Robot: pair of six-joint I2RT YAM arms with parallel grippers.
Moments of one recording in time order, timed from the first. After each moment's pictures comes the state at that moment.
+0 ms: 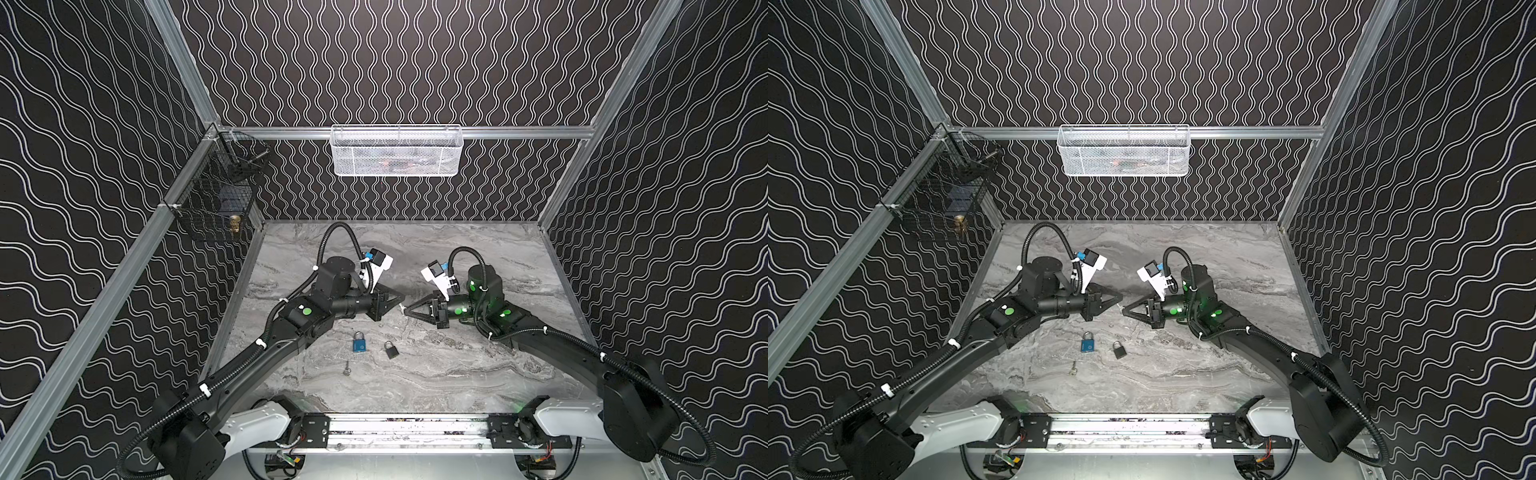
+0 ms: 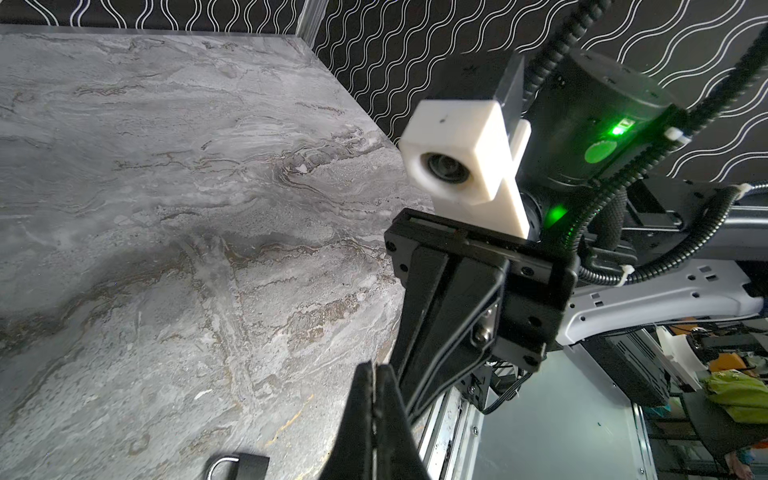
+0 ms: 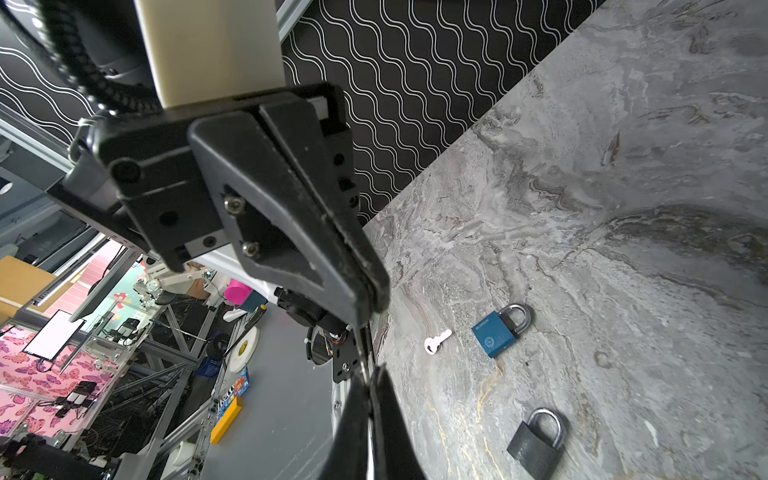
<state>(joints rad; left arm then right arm) -0.62 1.14 0.96 -0.26 0.54 -0.35 0.59 1.30 0.77 0.24 -0.98 0.47</state>
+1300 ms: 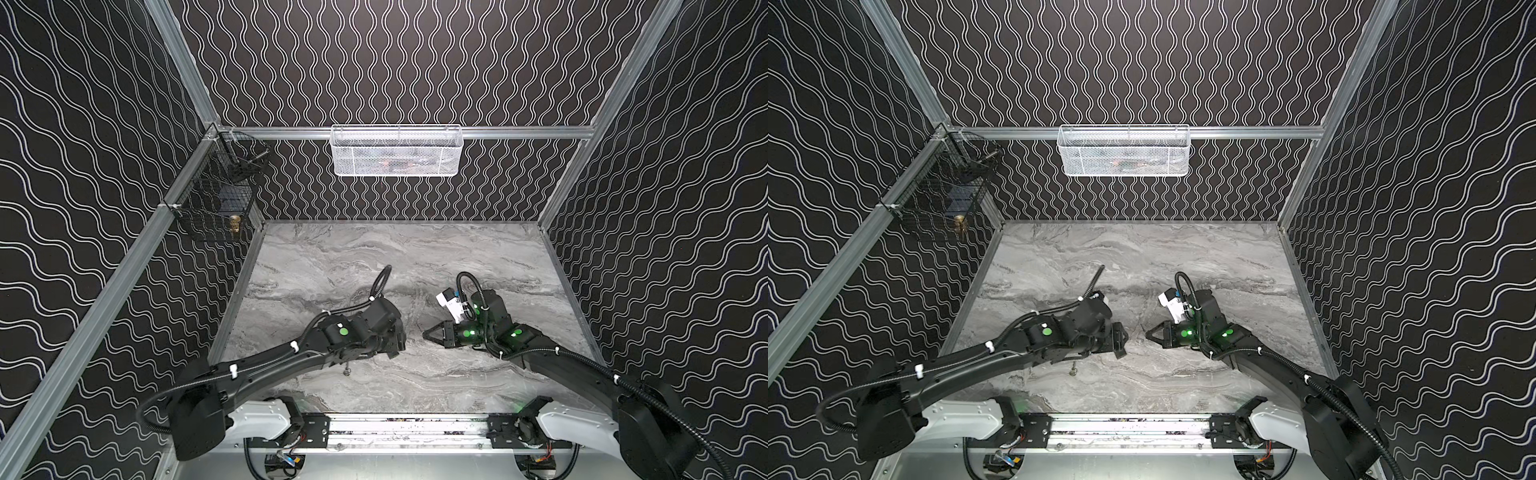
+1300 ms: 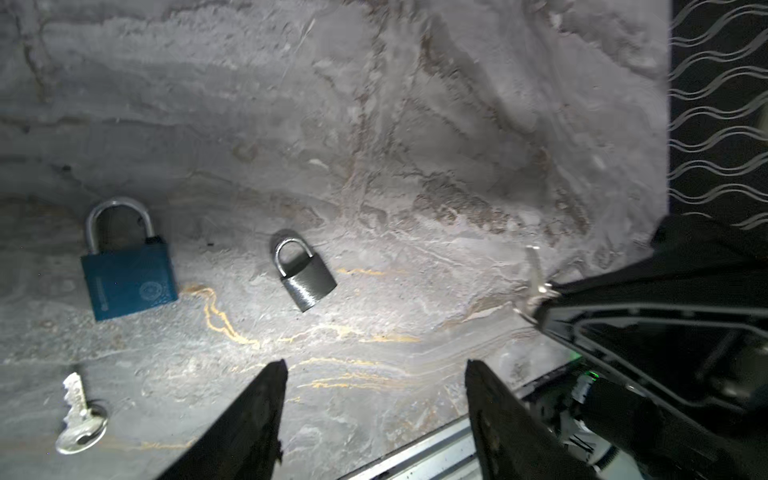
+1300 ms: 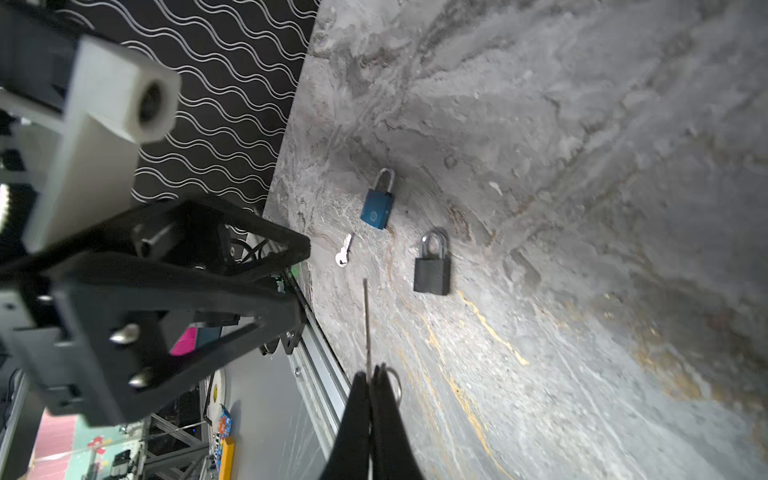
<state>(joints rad) -1.00 1.29 0.89 -0.61 -0.10 -1.01 0.58 1.16 0.55 -0.07 -0.69 0.61</state>
